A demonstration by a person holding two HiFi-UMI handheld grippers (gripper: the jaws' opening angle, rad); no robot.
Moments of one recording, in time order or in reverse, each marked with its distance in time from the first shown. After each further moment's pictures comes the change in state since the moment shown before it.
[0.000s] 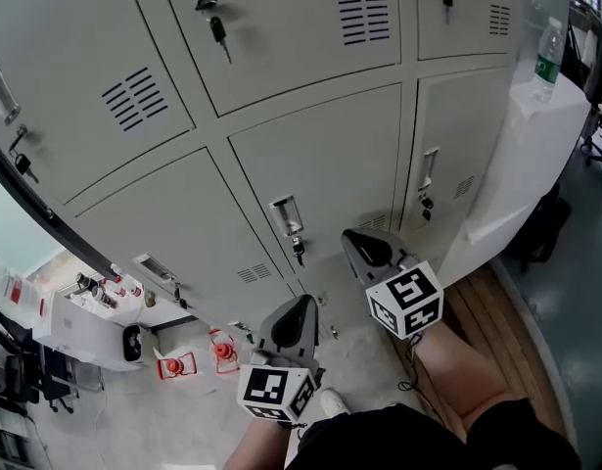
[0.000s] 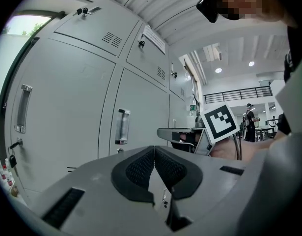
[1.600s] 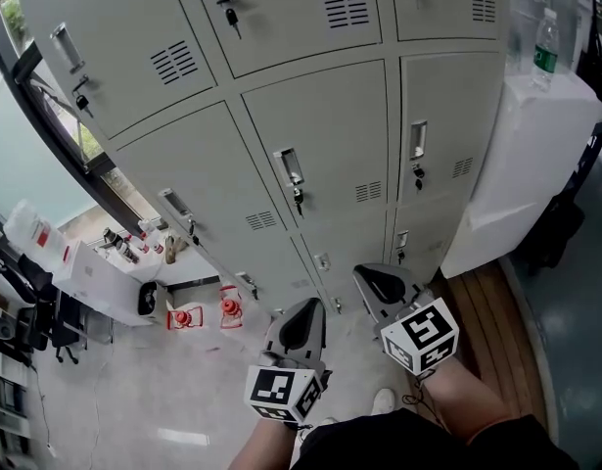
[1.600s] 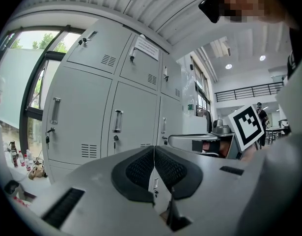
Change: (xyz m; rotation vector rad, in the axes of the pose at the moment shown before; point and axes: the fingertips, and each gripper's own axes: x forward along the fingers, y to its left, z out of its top) left arm -0.086 -0.108 -0.019 -0.028 0.009 0.146; right arm -0.161 0.074 -0.028 0.051 0.029 0.192
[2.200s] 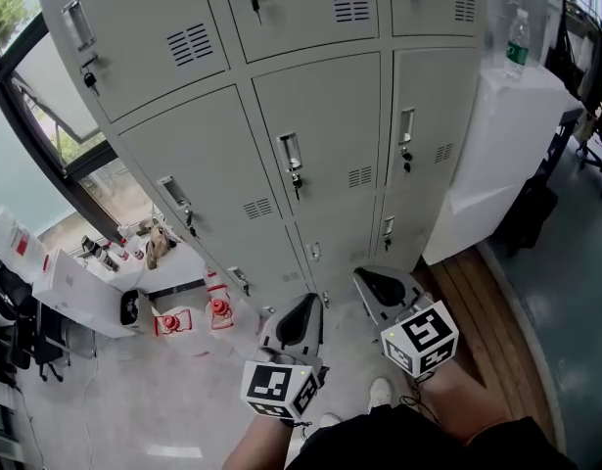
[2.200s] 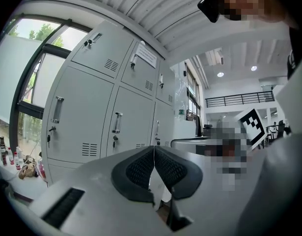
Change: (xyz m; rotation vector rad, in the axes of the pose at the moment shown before) left arm -0.053 0.016 0.000 -0.022 -0.028 -0.125; right arm -0.018 0.062 -0.006 -0.021 0.035 -0.122
